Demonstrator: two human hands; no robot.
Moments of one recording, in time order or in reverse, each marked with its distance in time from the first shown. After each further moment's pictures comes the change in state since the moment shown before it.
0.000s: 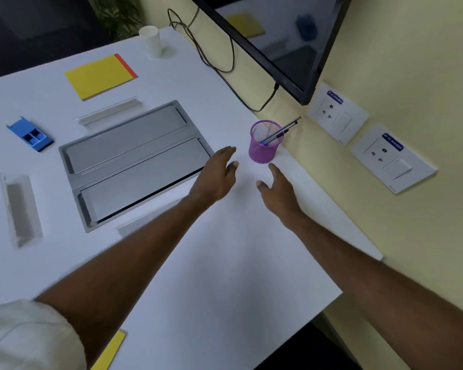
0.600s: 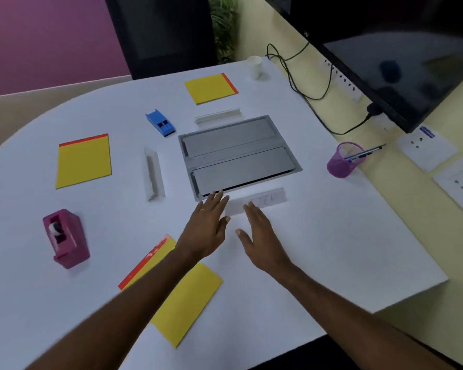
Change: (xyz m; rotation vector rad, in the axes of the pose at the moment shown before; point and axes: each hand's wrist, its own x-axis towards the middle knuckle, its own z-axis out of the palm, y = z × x) left_hand -0.258 -0.131 -0.141 0.278 0.122 -0.045; right_hand -0.208 -0.085 0.177 -0.270 -0.301 -0.513
